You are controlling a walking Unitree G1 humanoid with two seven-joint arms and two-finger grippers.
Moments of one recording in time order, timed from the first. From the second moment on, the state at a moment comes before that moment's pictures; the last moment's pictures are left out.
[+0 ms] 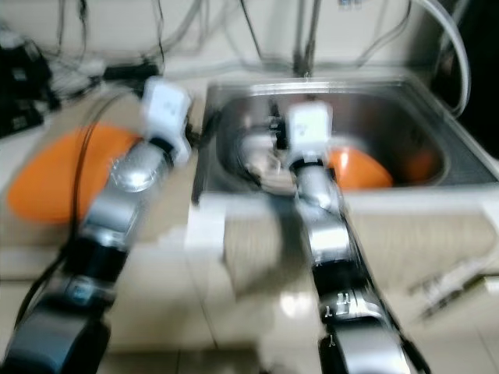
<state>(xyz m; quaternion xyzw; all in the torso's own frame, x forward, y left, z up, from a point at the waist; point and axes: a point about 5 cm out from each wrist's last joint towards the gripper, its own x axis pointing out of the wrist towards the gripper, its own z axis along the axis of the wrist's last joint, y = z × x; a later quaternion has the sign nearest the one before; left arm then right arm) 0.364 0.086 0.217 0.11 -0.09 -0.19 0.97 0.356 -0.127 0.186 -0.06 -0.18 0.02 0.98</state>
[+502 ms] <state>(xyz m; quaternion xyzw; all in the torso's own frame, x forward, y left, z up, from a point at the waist) 0.374 0.115 0.228 0.16 -0.03 -0.16 0.97 0.355 -0.113 0.189 -0.06 -0.18 0.05 0.98</state>
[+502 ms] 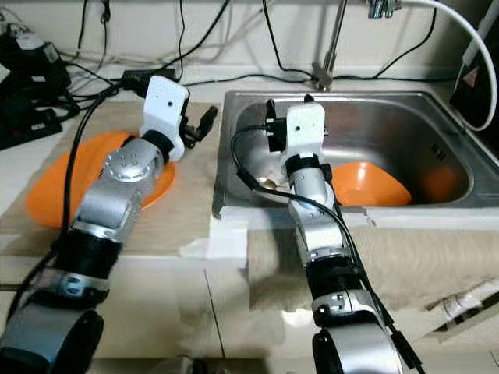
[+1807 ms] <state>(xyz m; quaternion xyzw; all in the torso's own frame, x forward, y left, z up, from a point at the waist) 0.380 0.146 0.226 0.07 -0.05 -0.12 0.99 0.356 -0.116 0.189 0.02 -0.17 0.04 0.98</state>
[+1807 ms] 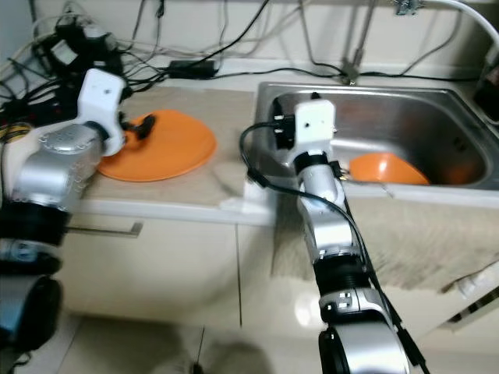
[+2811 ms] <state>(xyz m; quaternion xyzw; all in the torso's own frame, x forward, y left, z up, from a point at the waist) 0.345 0.117 0.148 0.03 -0.04 -0.13 0.99 0.332 -0.144 0.153 -0.03 -0.17 0.00 0.99</state>
